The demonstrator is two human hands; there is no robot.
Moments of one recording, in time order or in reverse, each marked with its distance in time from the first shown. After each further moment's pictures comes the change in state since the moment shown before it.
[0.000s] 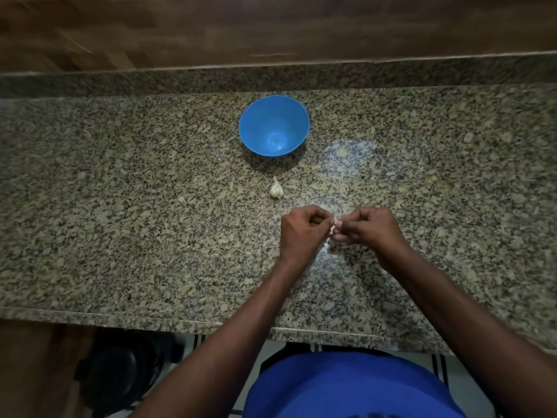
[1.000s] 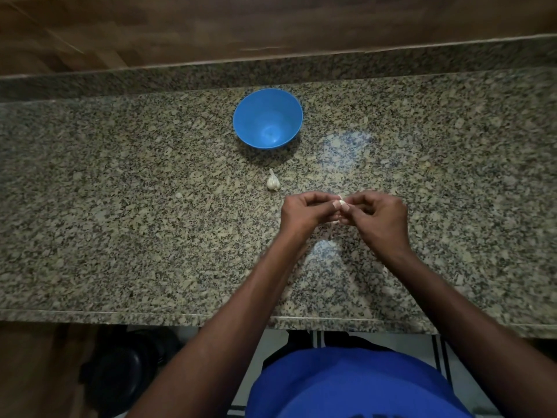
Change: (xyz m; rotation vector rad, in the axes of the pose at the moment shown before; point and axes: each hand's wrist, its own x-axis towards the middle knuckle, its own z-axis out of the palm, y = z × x) left_hand 0.002 0.020 -0.005 -0.499 -0.189 -0.260; right_hand -0.024 0.009 0.003 -0.325 0.246 -0.411
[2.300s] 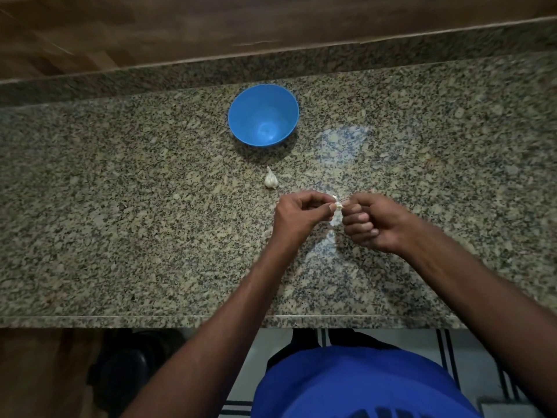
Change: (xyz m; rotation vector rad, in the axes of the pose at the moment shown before) left_hand -0.003 -0.009 -0.016 0.257 -0.015 0.170; right_hand 0.026 -0.010 -0.013 0.789 -0.581 0.869
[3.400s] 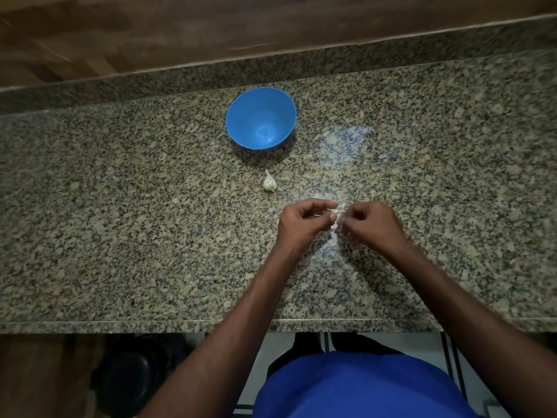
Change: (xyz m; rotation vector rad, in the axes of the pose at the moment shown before) left_hand -0.001 -0.010 0.008 -0.043 -0.018 -0.071; right_hand 0.008 0.027 -0.005 -0.951 0.554 -0.496
